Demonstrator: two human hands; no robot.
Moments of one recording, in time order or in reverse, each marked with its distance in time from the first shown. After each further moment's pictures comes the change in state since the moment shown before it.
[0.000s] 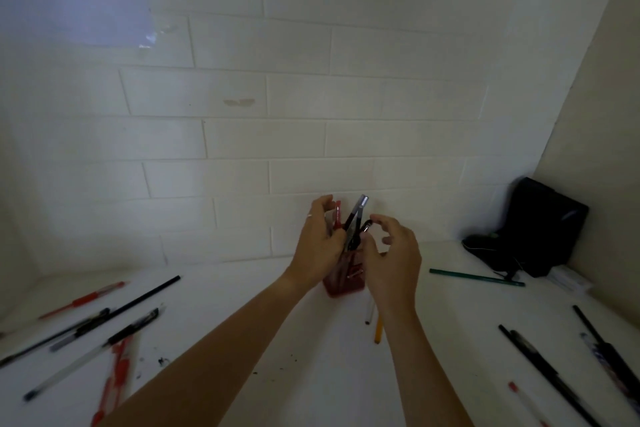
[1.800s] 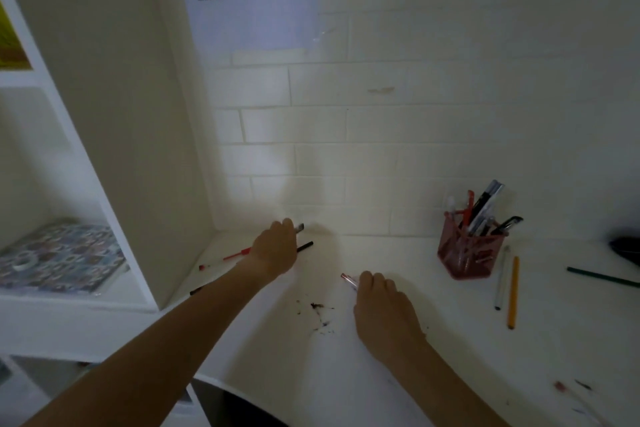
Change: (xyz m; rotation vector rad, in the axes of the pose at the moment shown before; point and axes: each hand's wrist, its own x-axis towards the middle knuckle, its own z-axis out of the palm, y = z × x) left_hand -0.083 -0.053 -0.251 1.251 -0.108 -0.387; right_hand -0.168 -0.062 0.093 -0.711 -0.629 -0.529
